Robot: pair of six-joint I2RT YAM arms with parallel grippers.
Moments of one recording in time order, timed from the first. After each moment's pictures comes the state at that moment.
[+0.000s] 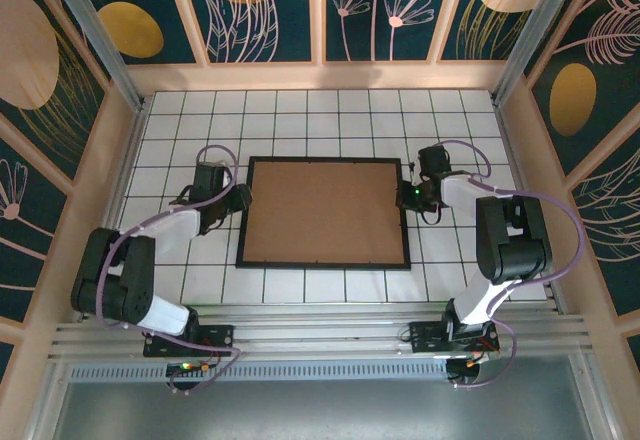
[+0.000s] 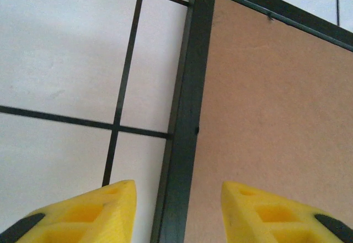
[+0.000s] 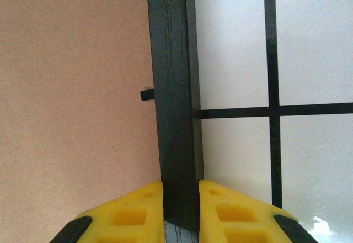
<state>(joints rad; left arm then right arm) -0.21 1.51 0.70 -0.04 0.08 -0.51 0.16 1.68 0.90 -0.38 -0.23 0.29</state>
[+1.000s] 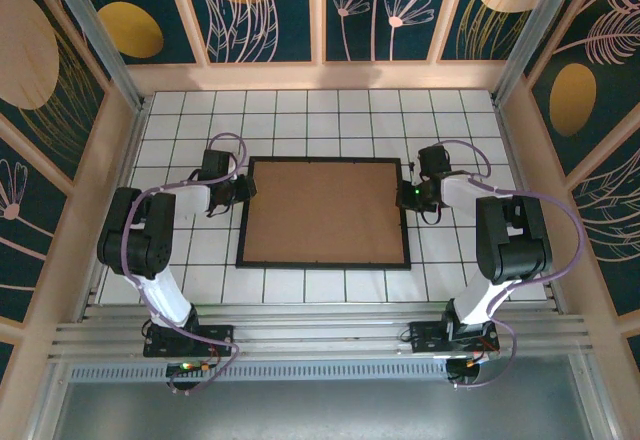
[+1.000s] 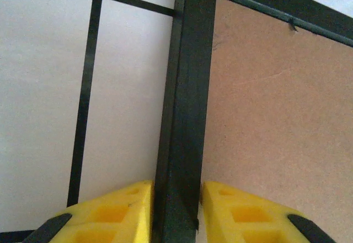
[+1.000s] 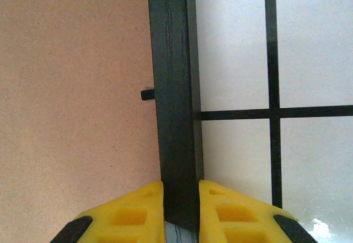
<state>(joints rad) -0.18 1.78 0.87 -0.01 0.21 -0.45 0.16 1.68 0.90 -0.37 -0.23 0.29</state>
